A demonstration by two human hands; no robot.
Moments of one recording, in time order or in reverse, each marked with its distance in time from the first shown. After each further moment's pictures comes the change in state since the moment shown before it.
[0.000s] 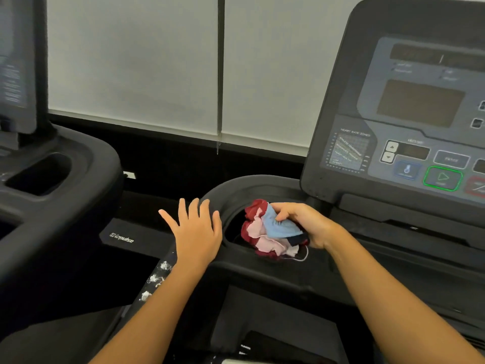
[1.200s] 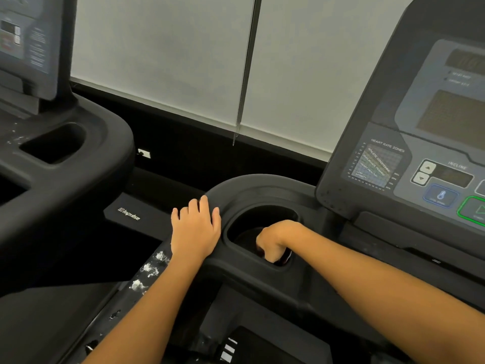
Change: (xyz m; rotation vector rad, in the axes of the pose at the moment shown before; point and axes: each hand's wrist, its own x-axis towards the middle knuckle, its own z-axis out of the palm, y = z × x) left_hand 0.002 0.001 0.002 0.117 -0.132 -0.125; right_hand 0.079 0.007 0.030 -1.699 -0.545 0.443
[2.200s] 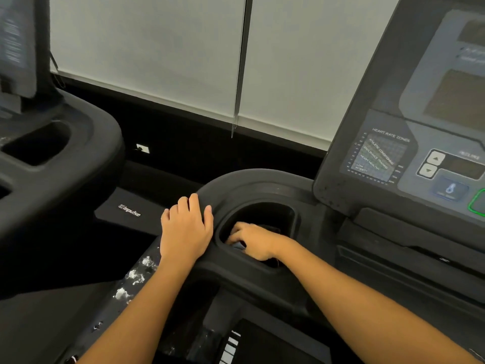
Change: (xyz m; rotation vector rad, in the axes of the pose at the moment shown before) left_hand 0.004 0.001 0.003 -0.016 -0.009 -0.016; right_hand 0.041 0.002 0.026 0.413 0.505 -0.296
